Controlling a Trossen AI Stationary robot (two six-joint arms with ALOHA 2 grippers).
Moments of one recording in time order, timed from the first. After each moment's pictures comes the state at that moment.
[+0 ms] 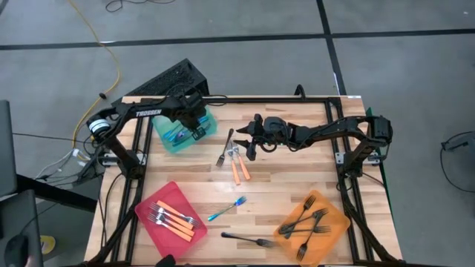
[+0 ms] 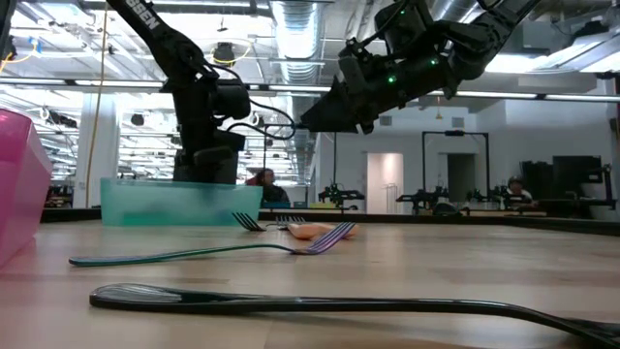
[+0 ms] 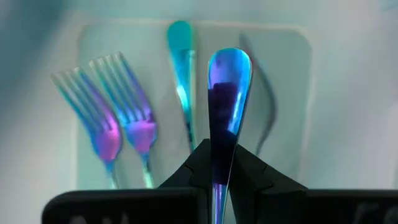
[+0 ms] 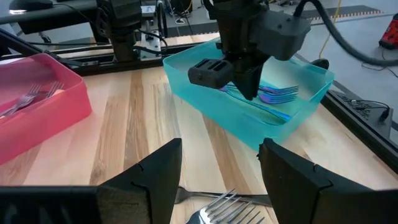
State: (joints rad) left arm 0.68 1.64 0.99 -0.64 -0.09 0.09; right arm -0.20 1.65 0.87 0.48 0.00 0.04
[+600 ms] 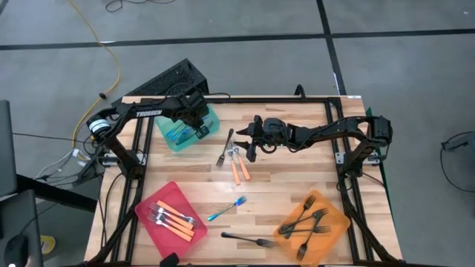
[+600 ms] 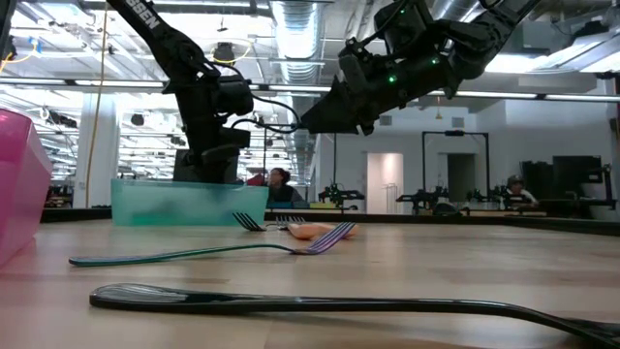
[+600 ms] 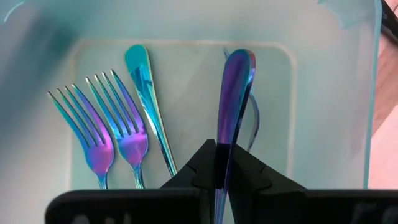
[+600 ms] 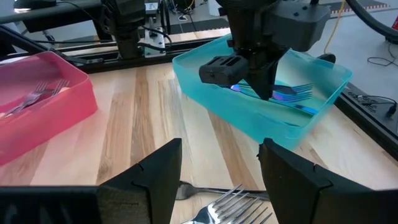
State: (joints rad) left arm 0.68 1.64 0.99 -0.56 -0.07 0.08; right arm -0.20 1.65 0.87 0.47 0.00 0.05
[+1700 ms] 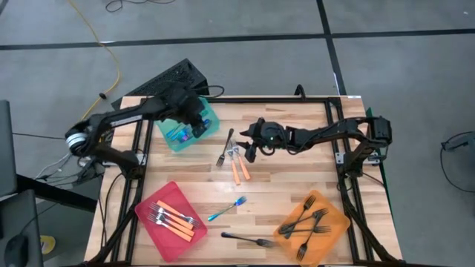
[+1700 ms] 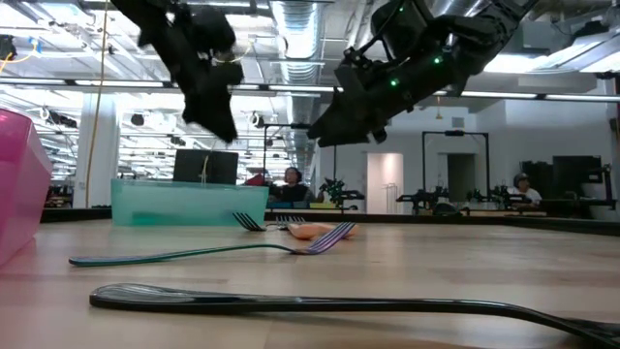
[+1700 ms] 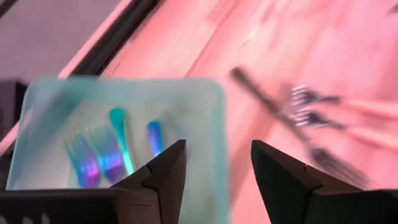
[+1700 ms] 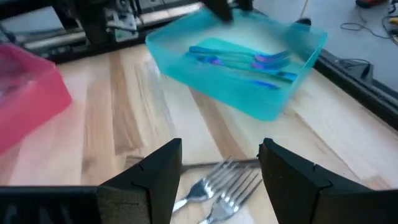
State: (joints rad) left arm 0.61 1.35 0.99 -0.60 0.06 0.03; right arm -0.15 1.65 0.87 0.38 0.14 0.16
